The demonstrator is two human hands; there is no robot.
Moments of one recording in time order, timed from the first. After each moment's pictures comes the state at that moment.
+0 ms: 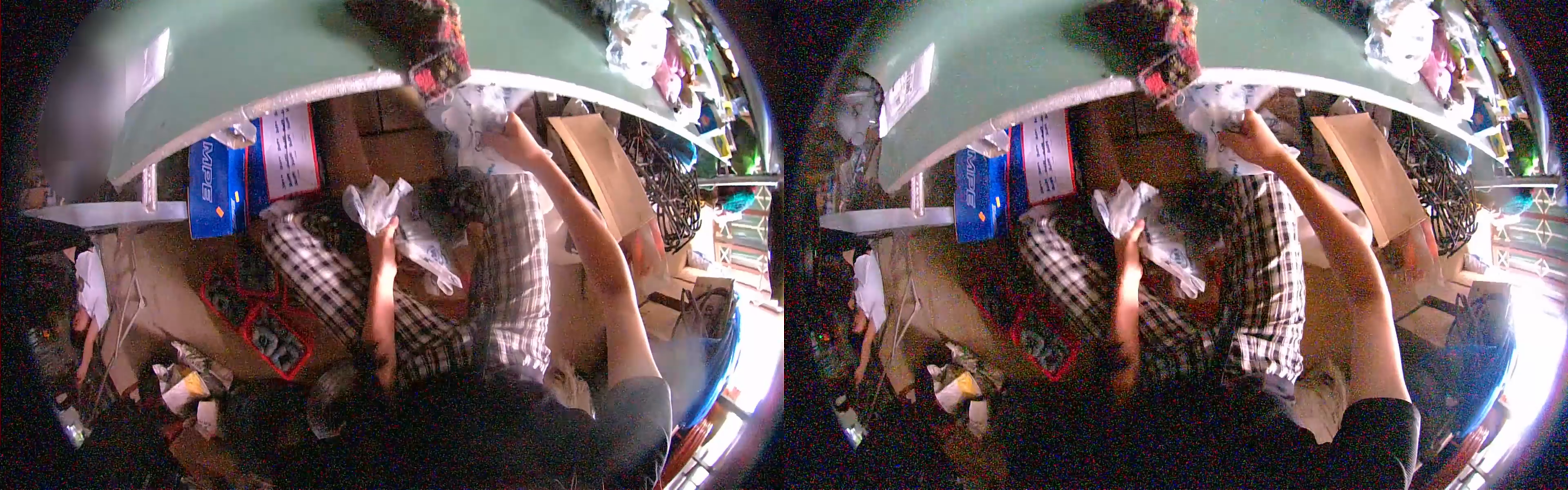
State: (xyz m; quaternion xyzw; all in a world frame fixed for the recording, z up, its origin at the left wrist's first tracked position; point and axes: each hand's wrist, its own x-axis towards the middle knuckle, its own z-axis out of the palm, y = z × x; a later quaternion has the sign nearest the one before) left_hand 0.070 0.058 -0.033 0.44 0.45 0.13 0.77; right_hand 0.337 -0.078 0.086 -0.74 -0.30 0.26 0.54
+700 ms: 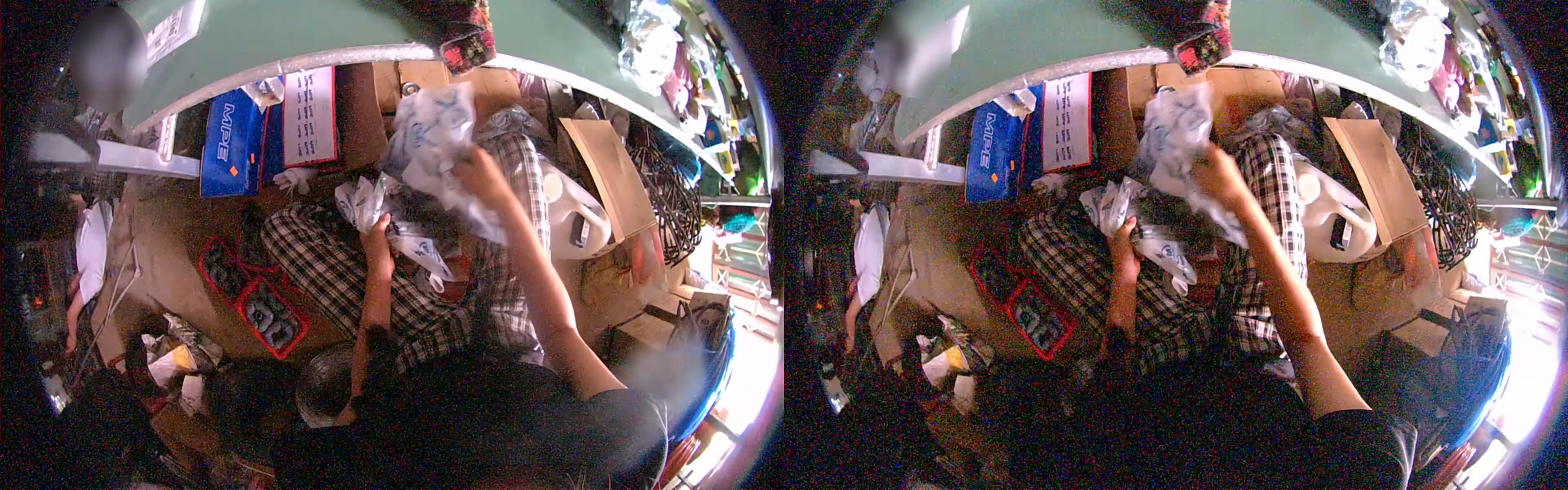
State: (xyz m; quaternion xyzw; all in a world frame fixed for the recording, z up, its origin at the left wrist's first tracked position) left_hand 0.018 0.057 -0.012 0.33 0.50 0.21 0.77; right_hand 0.206 -0.045 0.096 -0.81 -0.25 0.26 0.46
